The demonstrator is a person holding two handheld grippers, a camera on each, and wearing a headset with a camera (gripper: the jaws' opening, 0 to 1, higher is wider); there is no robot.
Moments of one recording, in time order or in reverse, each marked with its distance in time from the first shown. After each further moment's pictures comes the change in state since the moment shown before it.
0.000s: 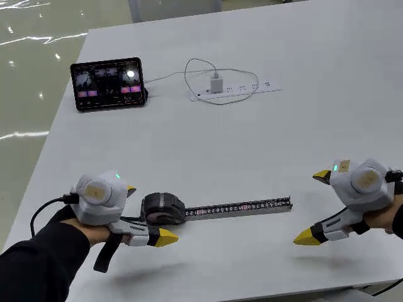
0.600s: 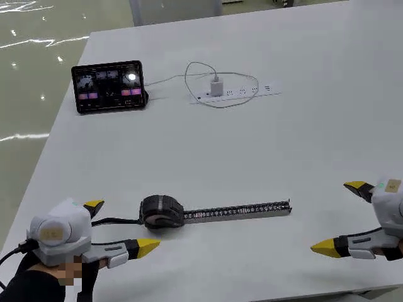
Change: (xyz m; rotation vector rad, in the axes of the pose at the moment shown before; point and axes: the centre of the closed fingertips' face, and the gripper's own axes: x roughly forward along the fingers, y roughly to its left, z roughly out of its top) left arm -0.048 0.017 -0.026 -0.094 -0.144 0.186; right arm -0.046 -0.002 -0.021 0.101 -0.124 -0.151
